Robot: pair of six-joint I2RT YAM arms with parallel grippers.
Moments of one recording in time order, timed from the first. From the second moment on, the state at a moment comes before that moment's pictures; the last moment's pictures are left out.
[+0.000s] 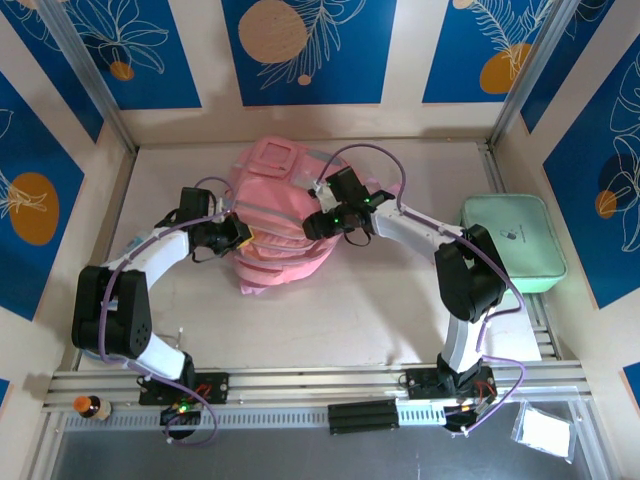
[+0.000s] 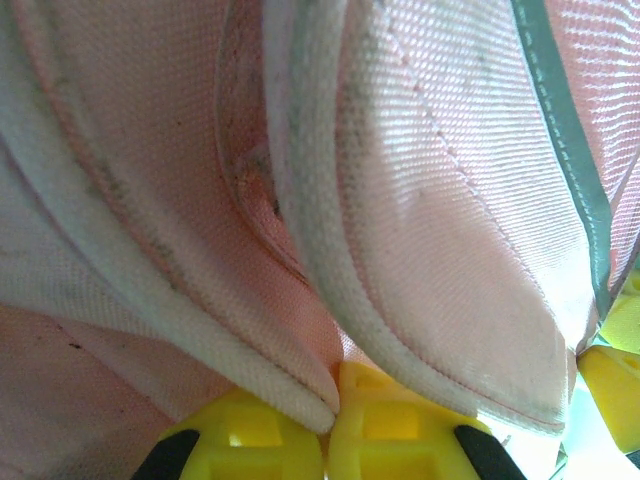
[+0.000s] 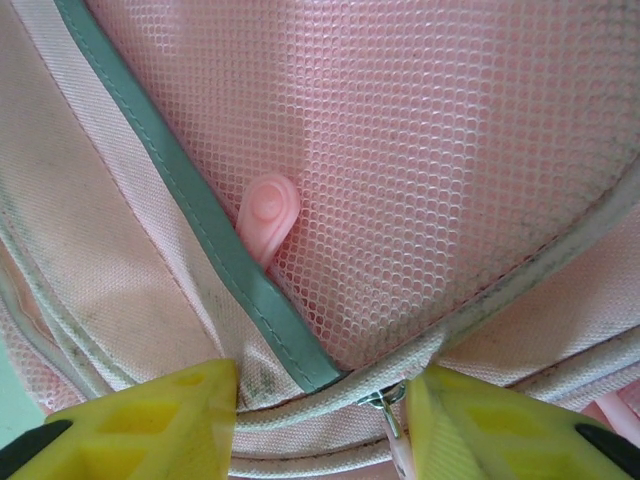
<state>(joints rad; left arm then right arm) -0.13 1.53 0.92 -0.35 0.56 -0.65 0.60 1.82 1.35 -0.47 -0.28 0.16</state>
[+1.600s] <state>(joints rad) -0.15 1.50 0.86 -0.23 0.54 -0.85 0.66 1.69 1.16 -0.38 -0.17 0.01</state>
